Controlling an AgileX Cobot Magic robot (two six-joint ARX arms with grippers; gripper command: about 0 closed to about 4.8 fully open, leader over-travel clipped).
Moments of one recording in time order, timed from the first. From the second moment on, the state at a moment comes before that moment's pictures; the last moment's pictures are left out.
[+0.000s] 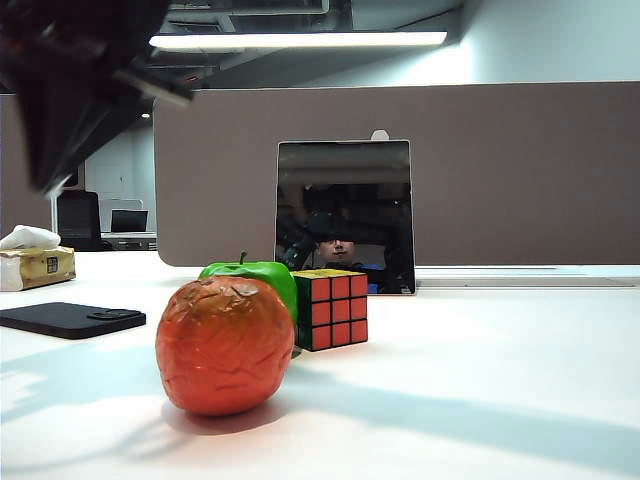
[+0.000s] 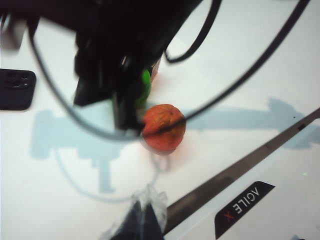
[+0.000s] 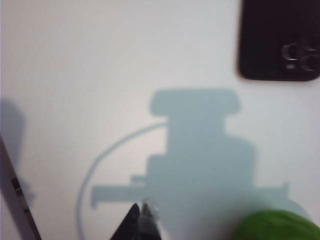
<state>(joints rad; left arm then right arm) 0.02 0.24 0.93 -1.32 0.66 0.21 1.07 2.10 2.04 -1.00 -0.05 -0.02</state>
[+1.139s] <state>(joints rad) 0.02 0.24 0.93 -1.29 0.63 0.20 0.83 1.63 1.79 -1.05 -0.02 0.01</state>
